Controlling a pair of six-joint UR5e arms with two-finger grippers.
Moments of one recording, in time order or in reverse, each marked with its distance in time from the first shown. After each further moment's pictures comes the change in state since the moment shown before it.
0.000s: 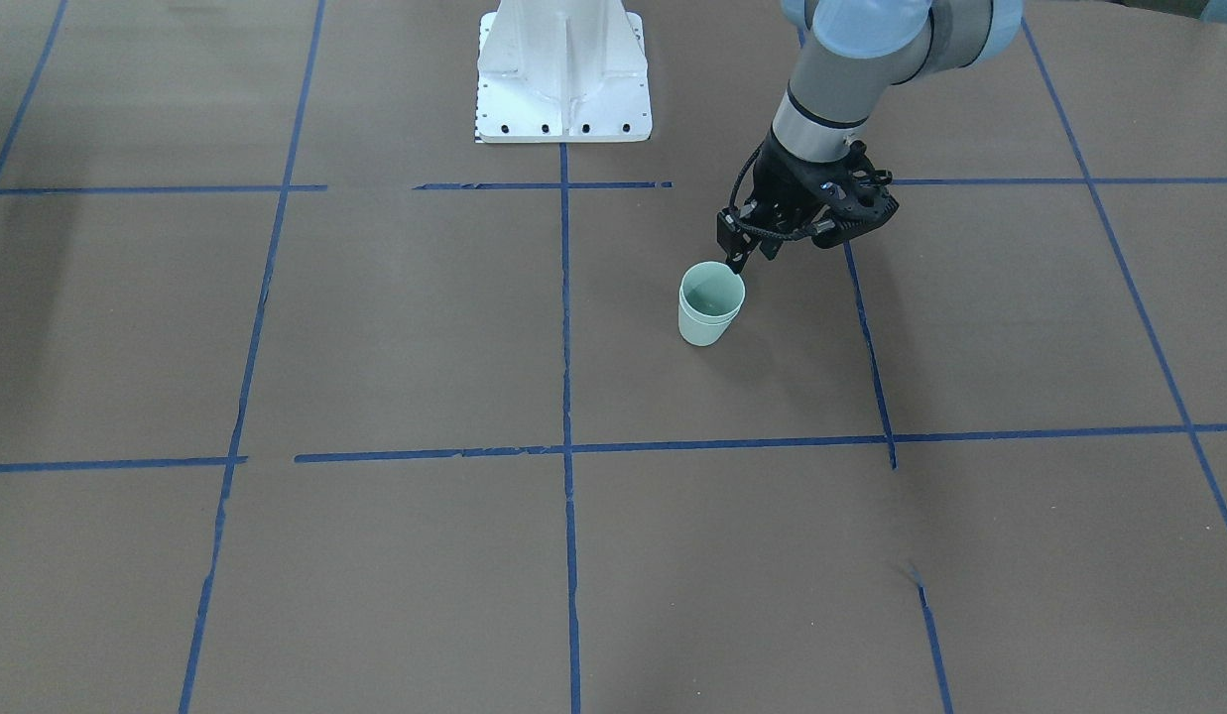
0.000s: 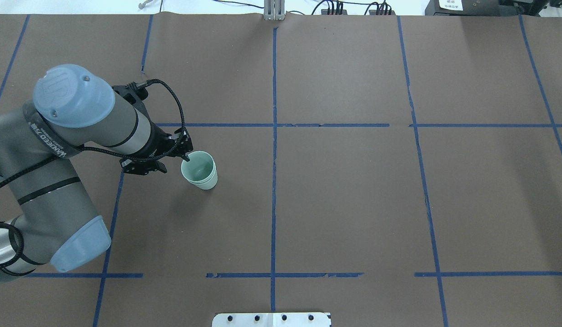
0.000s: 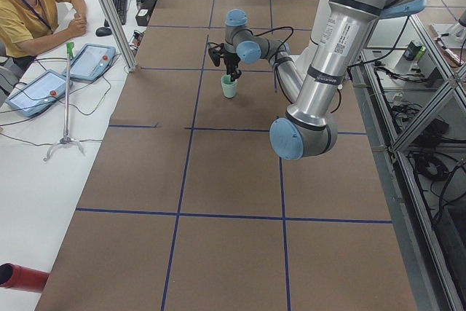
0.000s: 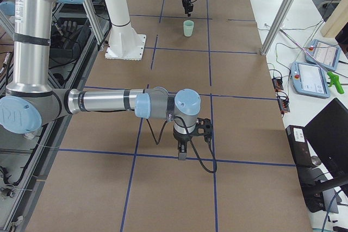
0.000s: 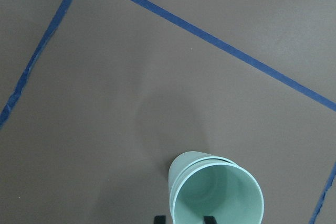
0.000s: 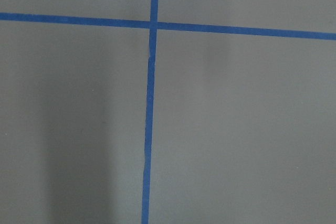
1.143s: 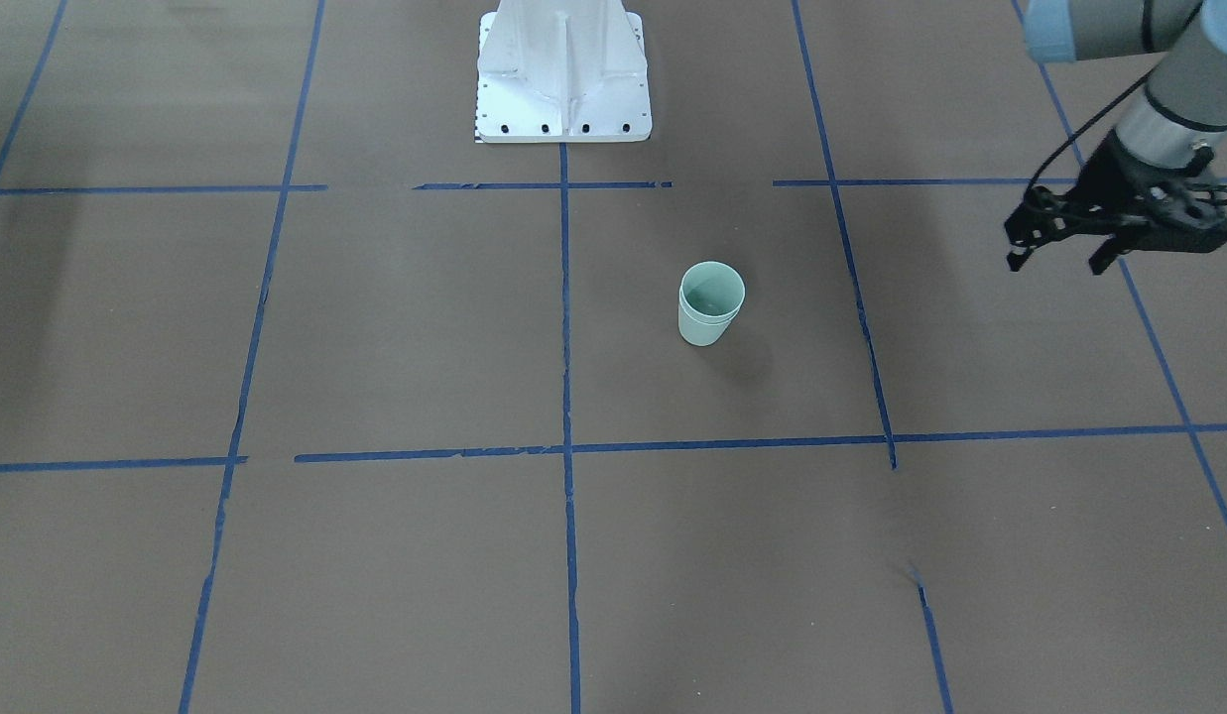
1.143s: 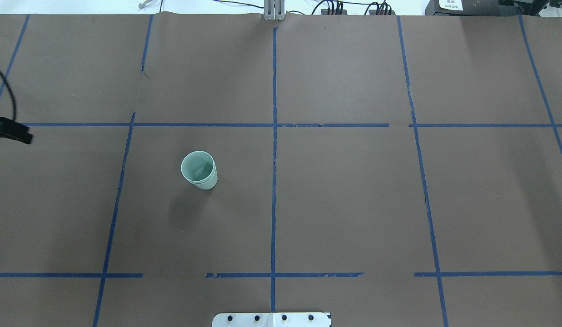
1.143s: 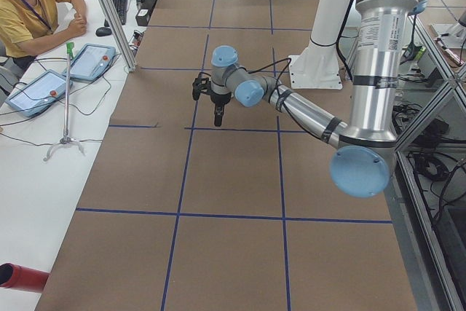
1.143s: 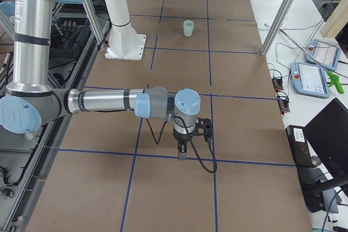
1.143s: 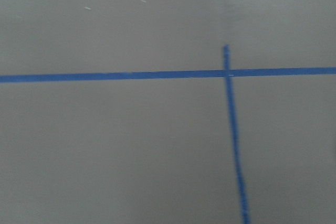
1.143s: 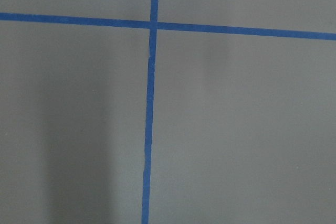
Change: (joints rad) left arm -0.486 0.493 -0.001 -0.174 -0.181 1.109; right arm 0.000 0.000 0.000 0.000 0.000 0.000
